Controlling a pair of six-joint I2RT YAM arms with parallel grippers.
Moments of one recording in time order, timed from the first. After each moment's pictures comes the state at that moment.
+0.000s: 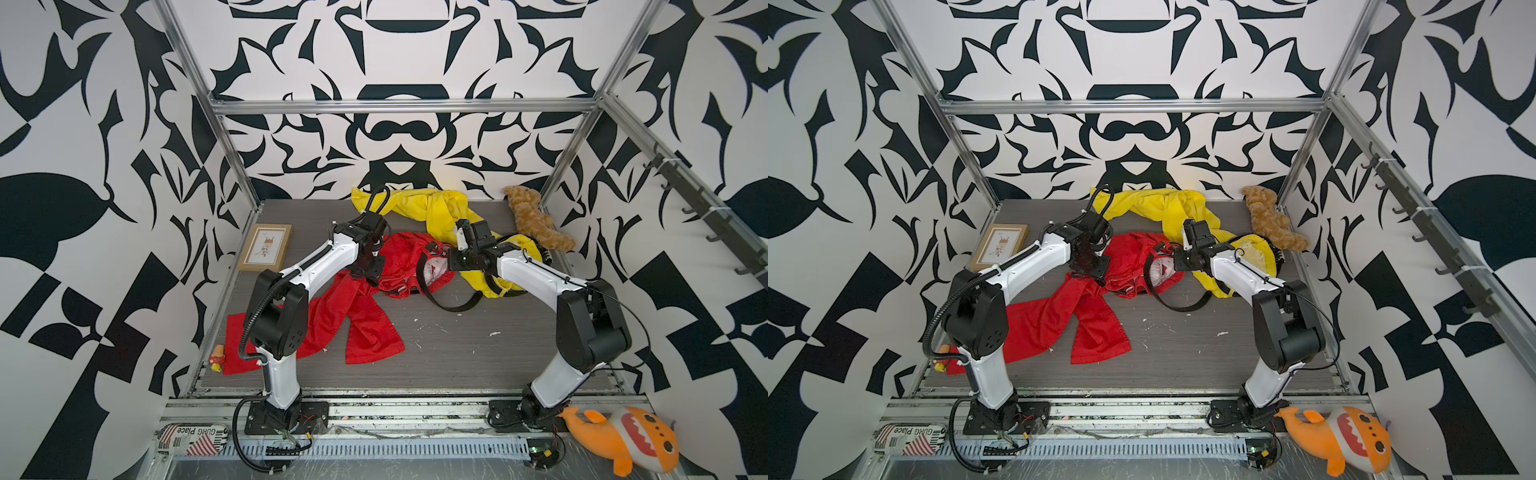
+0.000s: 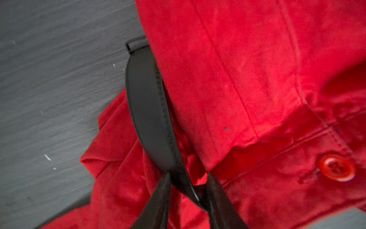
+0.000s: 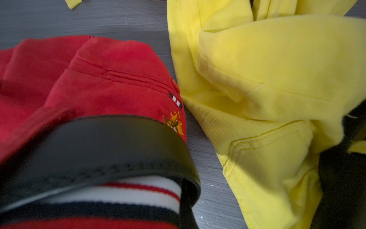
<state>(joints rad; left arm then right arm) -0.54 1.86 1.53 -0.94 -0.03 -0.16 0.33 1.69 1.17 -0.39 -0.07 0.28</state>
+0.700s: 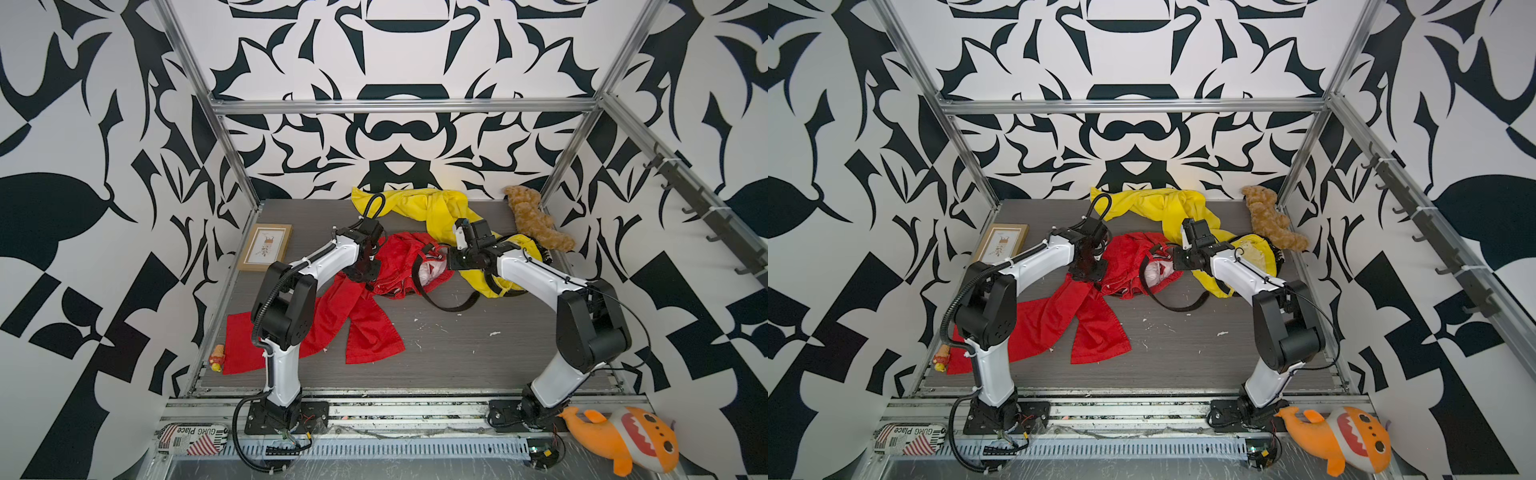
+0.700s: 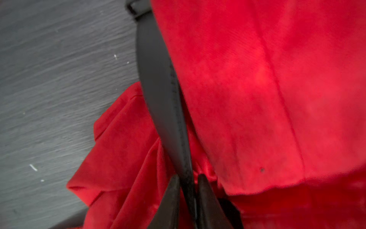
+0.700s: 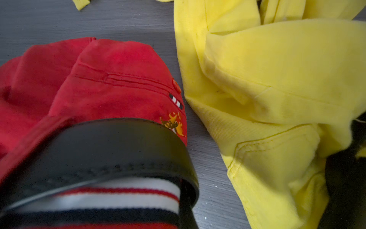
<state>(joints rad) -0.51 1.95 1.49 -0.87 -0.06 -0.17 0.33 1.69 1.17 -0.39 -0.09 0.28</state>
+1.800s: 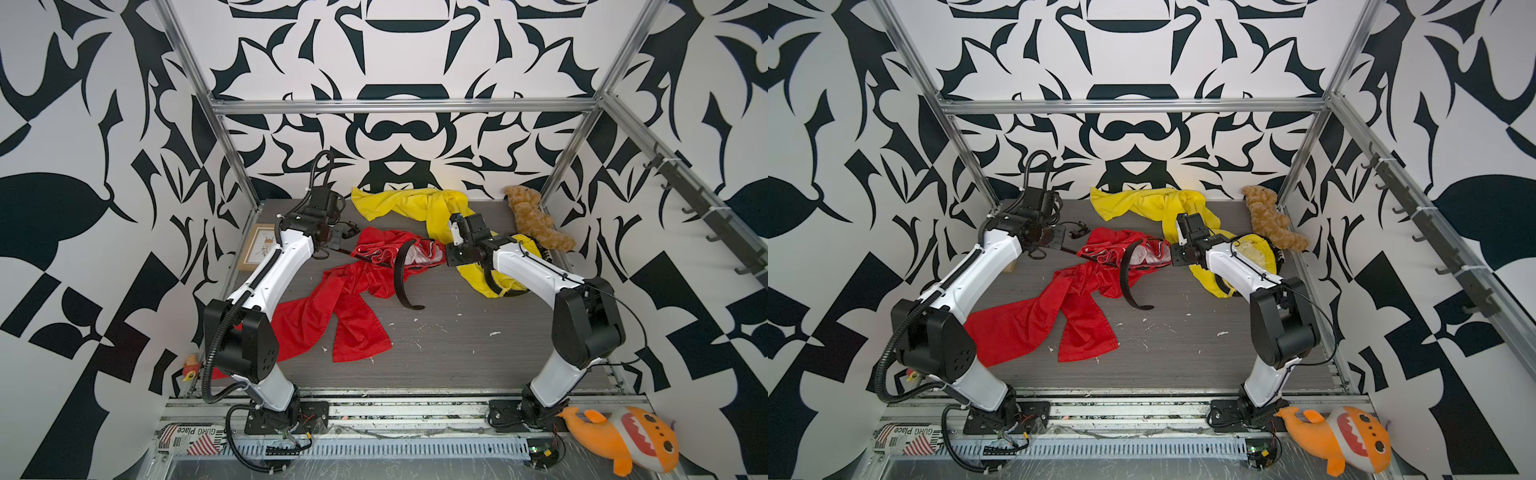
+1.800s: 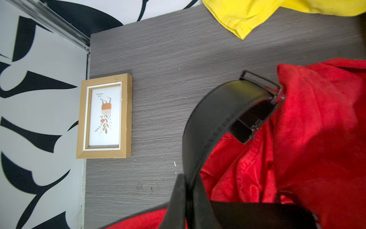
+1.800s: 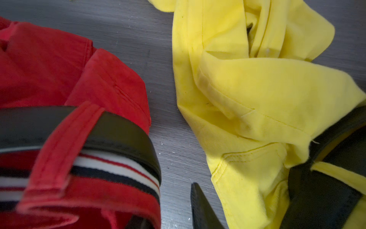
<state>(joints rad) -0.28 1.63 1.52 -0.80 -0.26 -0.01 0.35 1.72 1.27 -0.49 0.03 0.17</state>
